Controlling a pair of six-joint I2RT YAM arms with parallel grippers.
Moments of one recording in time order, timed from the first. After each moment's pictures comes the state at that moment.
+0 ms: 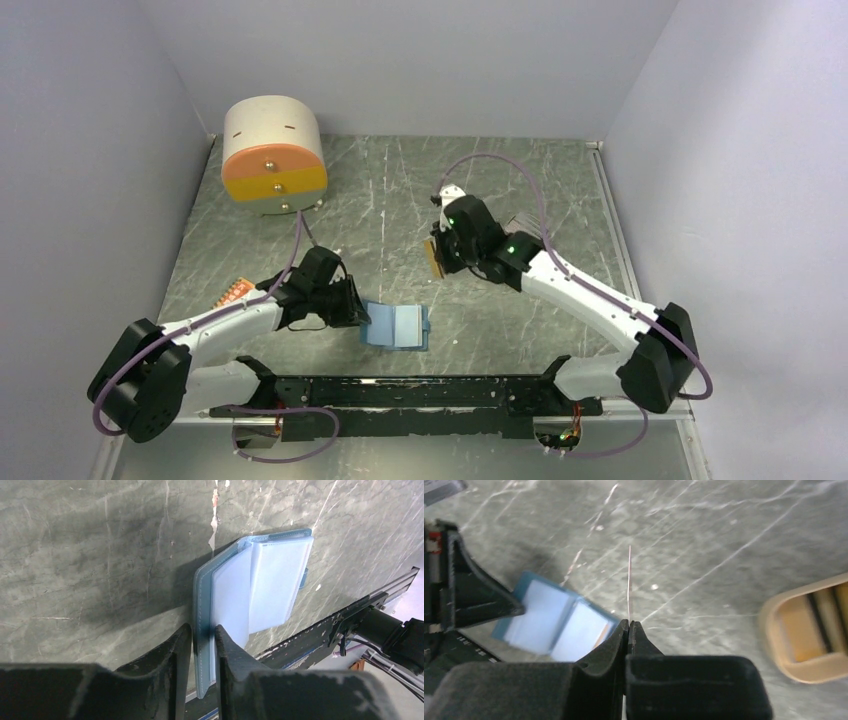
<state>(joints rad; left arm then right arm) -0.61 1.17 0.48 -0.27 0.26 -0.83 0.78 1.33 1.11 -0.55 0.13 0.22</state>
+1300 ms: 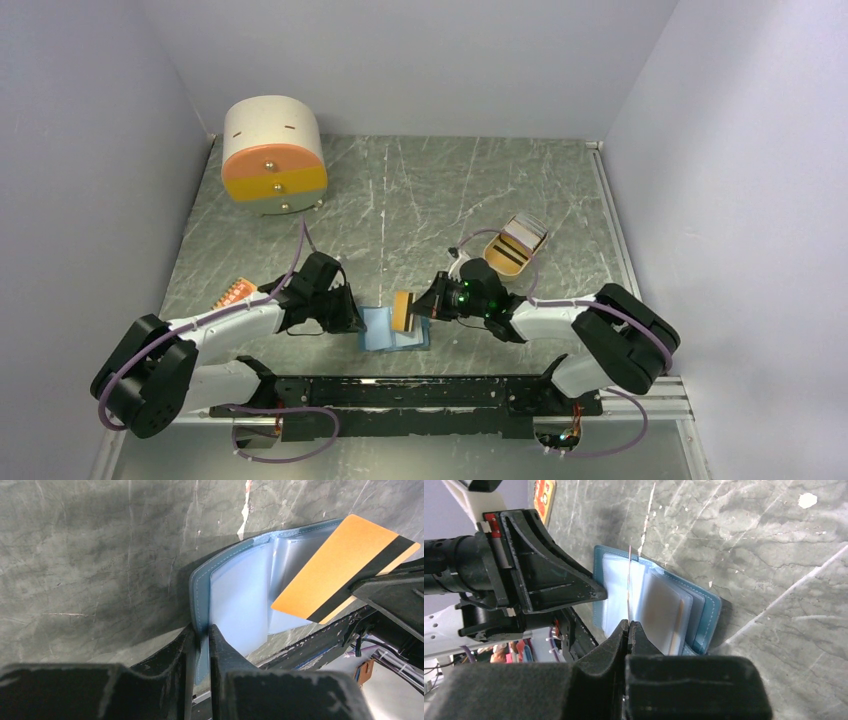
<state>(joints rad) -0.61 1.19 0.44 -0.25 0.27 -0.82 0.79 1.42 0.36 0.56 -0.31 0.95</state>
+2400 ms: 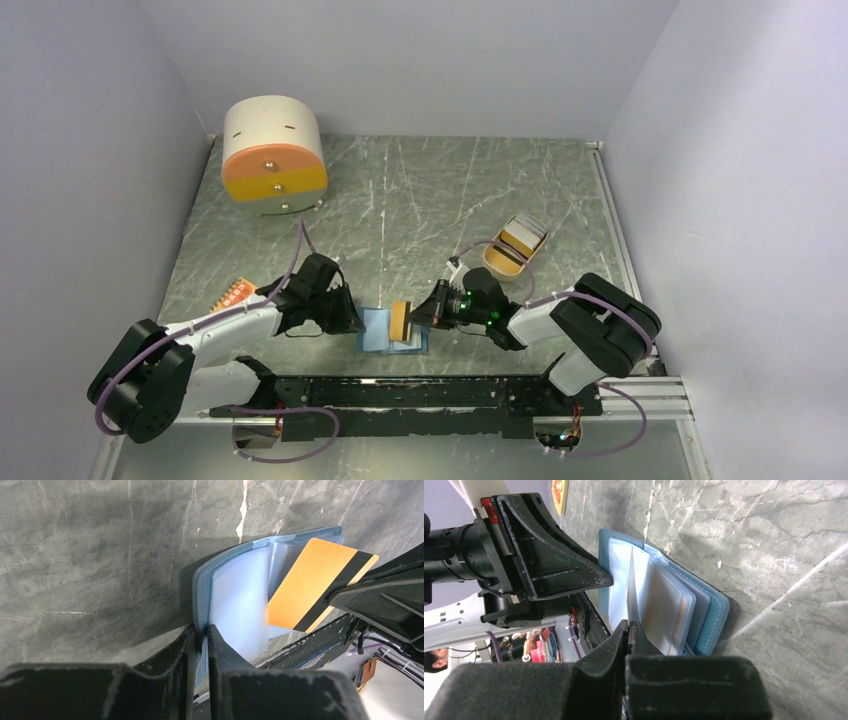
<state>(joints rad) -0.61 1.17 0.42 -0.24 0.27 -0.81 0.79 1.54 0.28 0.80 -0.38 1.06</state>
